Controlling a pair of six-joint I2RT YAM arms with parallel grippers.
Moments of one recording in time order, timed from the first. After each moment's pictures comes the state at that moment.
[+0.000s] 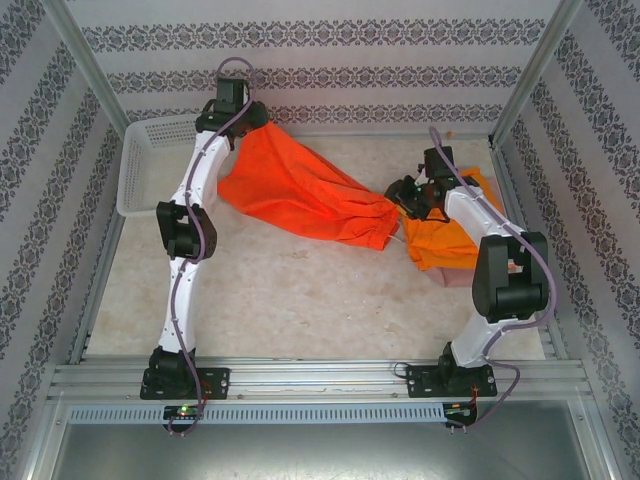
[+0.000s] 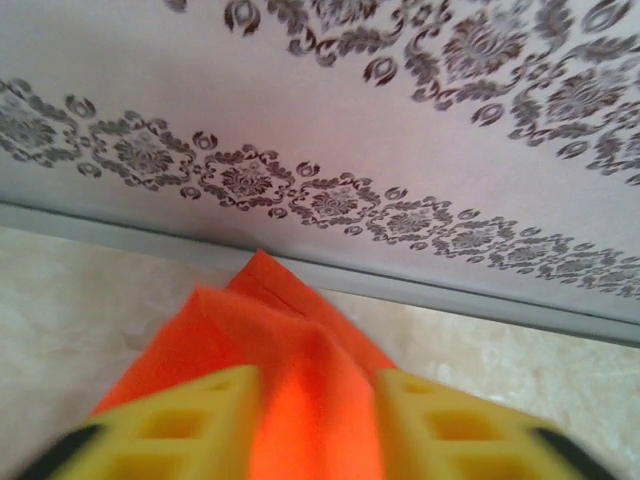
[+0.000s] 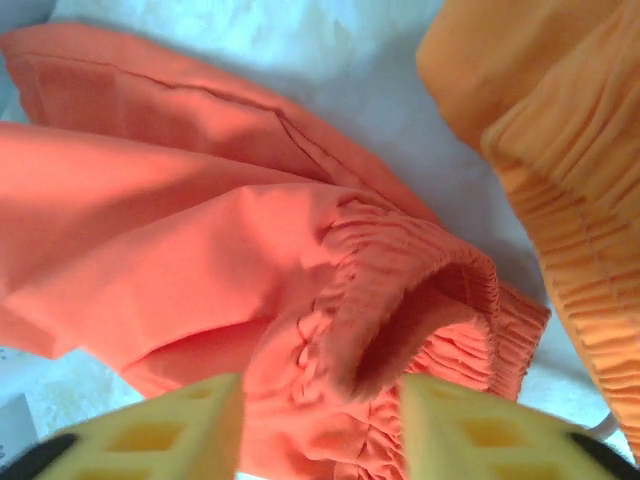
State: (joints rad) left arm -0.12 2.57 2.69 -0.71 0.09 -0.48; right arm 0.06 1.73 1.27 -0.52 -0.41 0.74
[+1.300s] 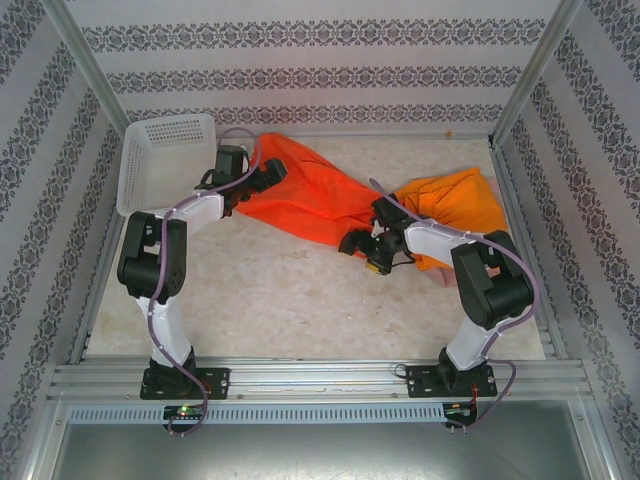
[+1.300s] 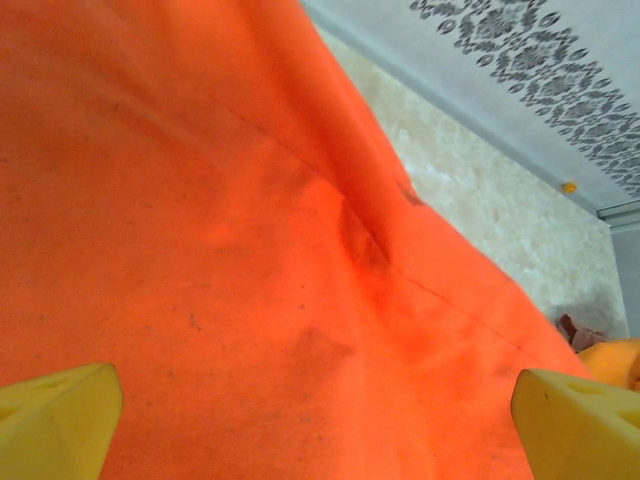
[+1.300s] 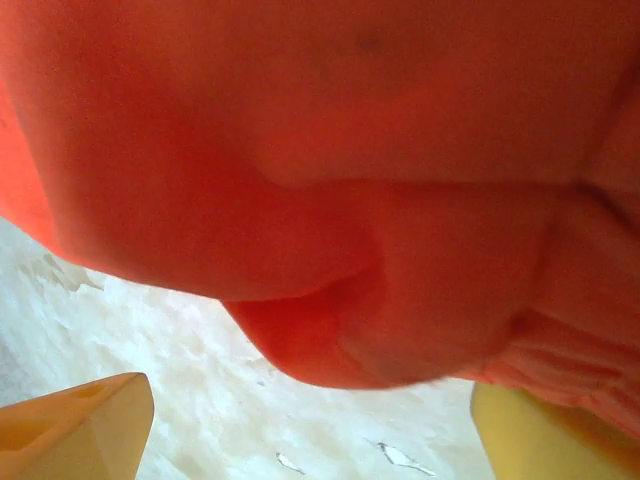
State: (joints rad) left arm -0.18 1.92 1.31 0.02 0.27 -0.68; right arm 0.37 1.71 0.93 -0.40 -0.43 0.77
